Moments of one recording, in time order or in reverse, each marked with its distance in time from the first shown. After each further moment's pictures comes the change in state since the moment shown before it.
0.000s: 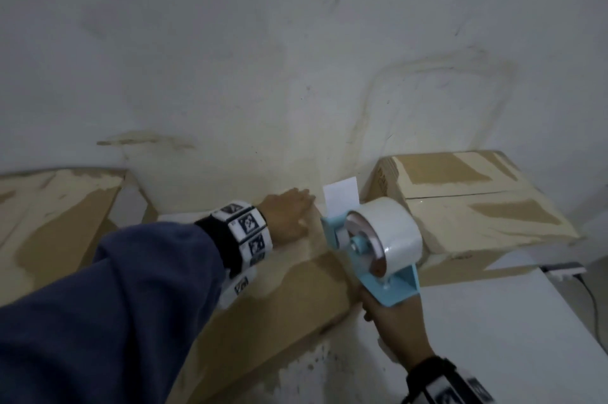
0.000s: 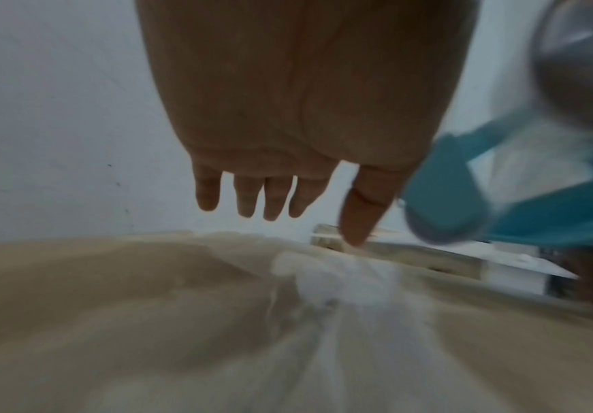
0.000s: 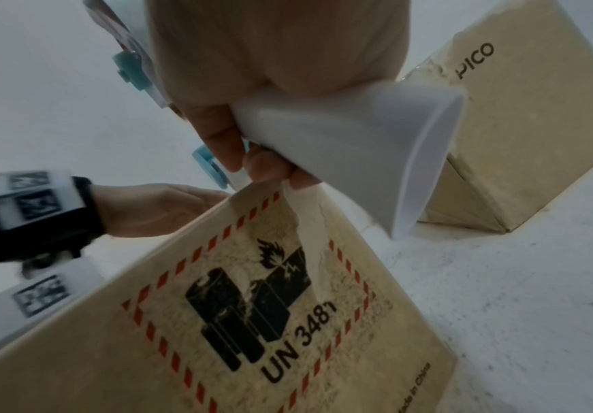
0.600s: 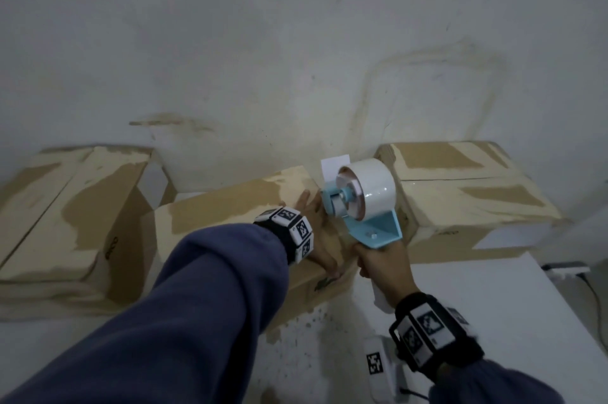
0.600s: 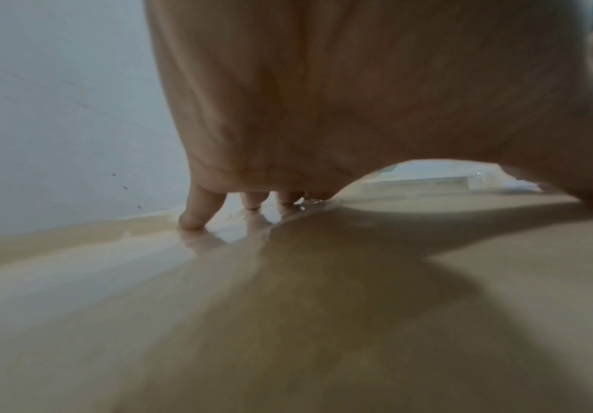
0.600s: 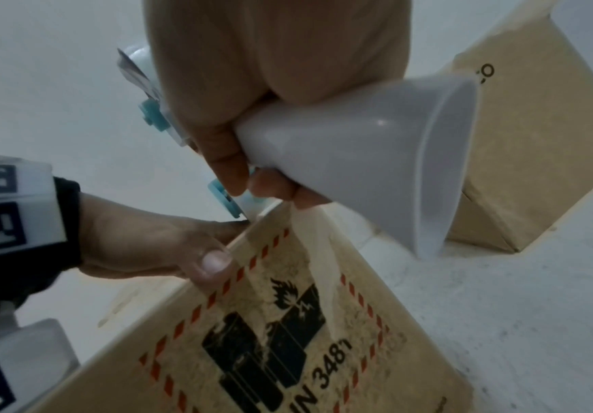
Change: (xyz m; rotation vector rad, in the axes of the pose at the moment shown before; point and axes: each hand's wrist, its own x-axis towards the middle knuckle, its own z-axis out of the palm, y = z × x) left_hand -0.007 0.043 0.066 0.152 0.041 0.010; right_hand -0.006 -0.033 -0.003 0.050 -0.071 0.081
